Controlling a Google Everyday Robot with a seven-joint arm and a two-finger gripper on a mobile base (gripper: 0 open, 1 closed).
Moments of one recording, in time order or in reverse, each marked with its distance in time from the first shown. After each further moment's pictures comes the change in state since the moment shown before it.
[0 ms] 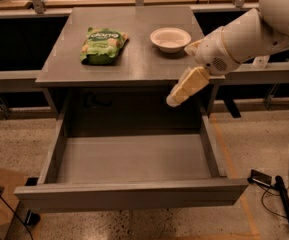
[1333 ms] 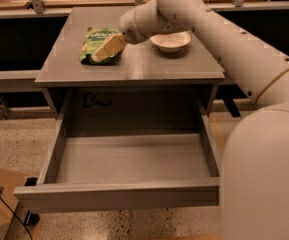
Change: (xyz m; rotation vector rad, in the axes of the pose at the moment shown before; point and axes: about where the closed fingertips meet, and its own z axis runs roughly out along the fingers) arm -0.171 -0.106 0.172 0.054 -0.280 -0.001
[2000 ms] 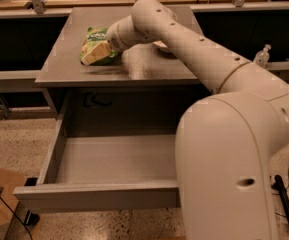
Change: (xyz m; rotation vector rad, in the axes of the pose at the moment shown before) arm 0.025 -0.032 0.085 0.081 0.047 0.115
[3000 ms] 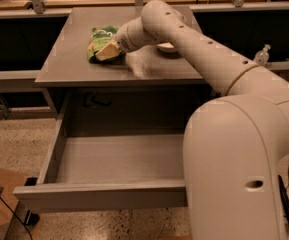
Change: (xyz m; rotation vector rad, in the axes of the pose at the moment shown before) arm 0.017 -0.022 -0.009 0.037 0.006 -0.023
